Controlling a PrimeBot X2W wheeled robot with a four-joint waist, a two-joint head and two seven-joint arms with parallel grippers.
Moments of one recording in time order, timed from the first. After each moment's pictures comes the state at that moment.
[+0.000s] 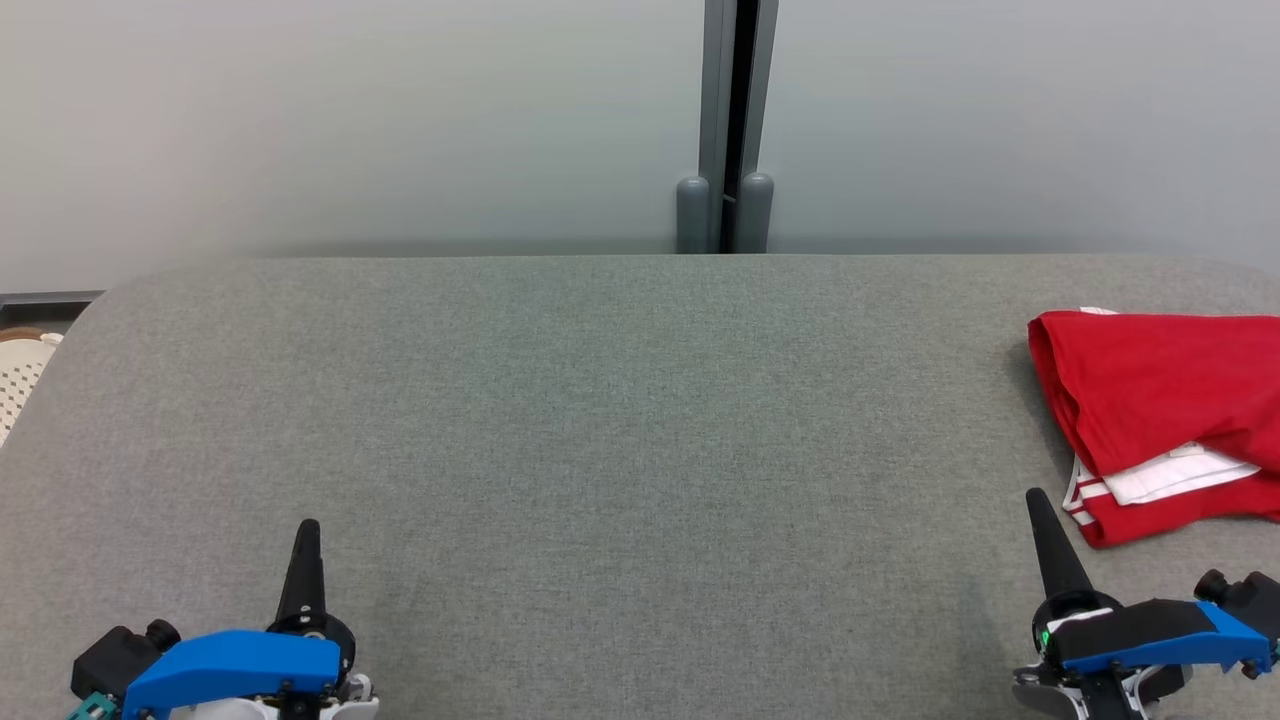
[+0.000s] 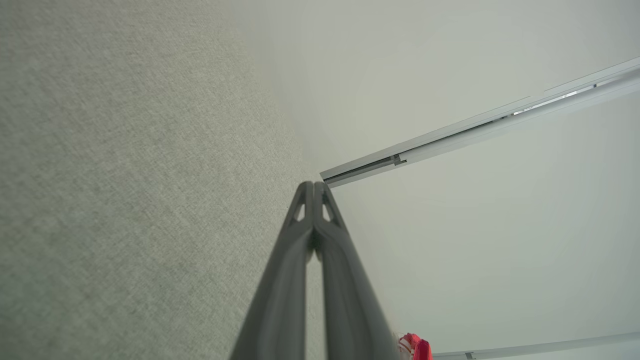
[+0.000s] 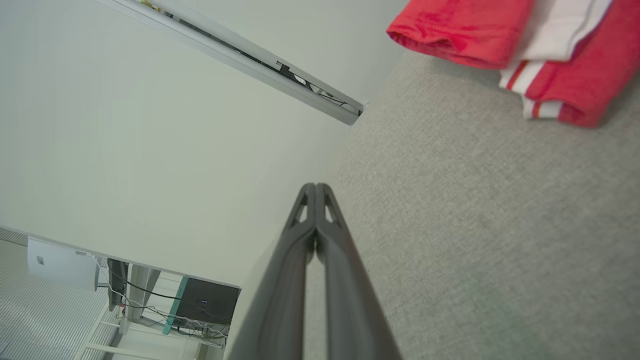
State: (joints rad) left arm -0.05 0.05 0.03 0.29 -1.16 -0.10 -0.01; right arm -0.09 -0.05 -0.06 0.30 1.10 0.13 -0.01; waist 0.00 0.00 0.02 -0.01
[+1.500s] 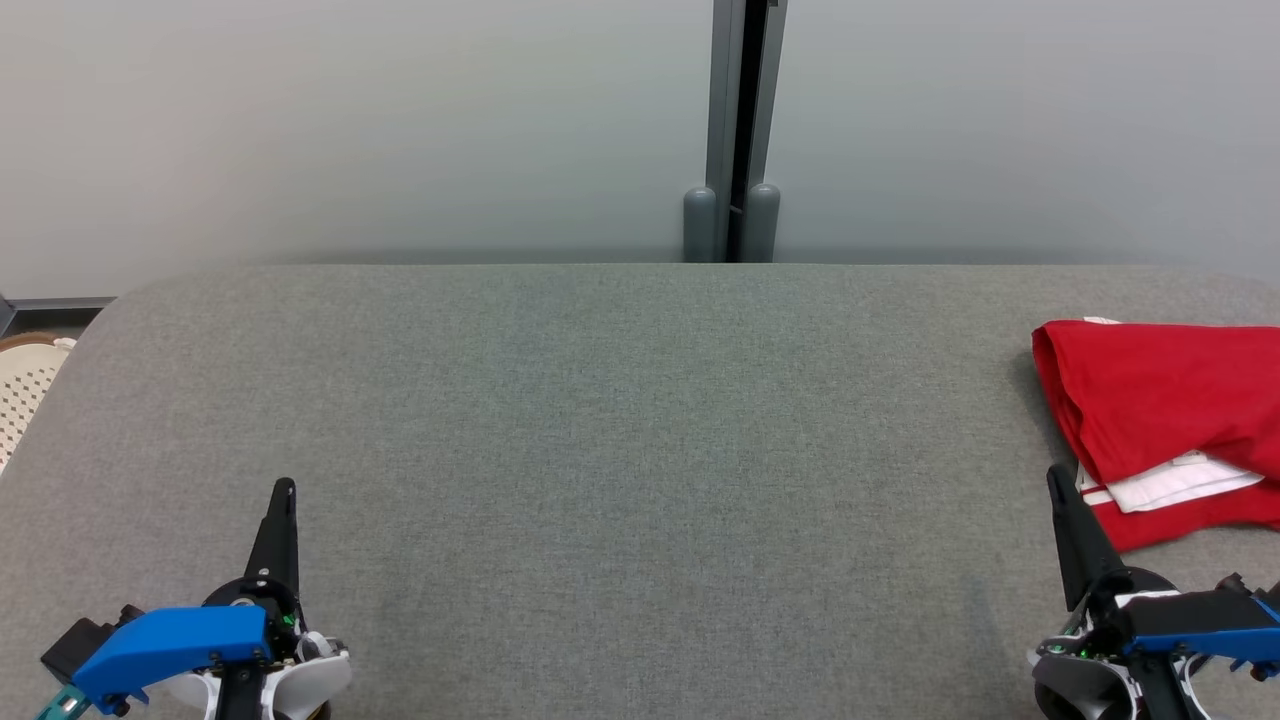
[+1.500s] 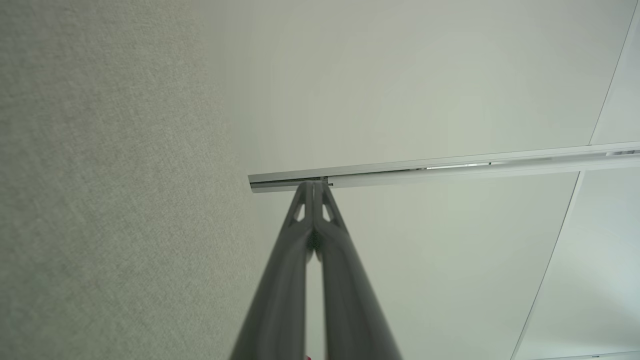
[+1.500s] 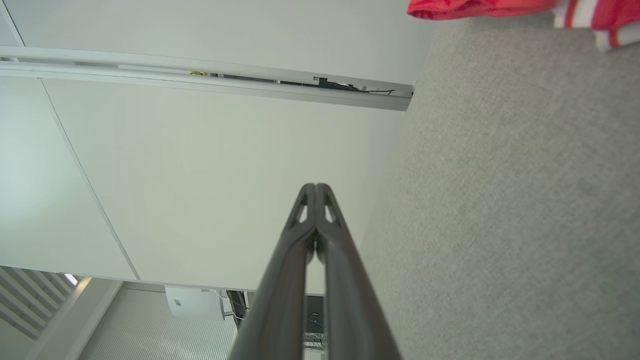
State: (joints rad) left arm -0.09 0.05 0.09 0.26 -1.51 -0.12 0.09; right arm -0.10 -0.05 -0.10 0.26 1.50 0.13 0.09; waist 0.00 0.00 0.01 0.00
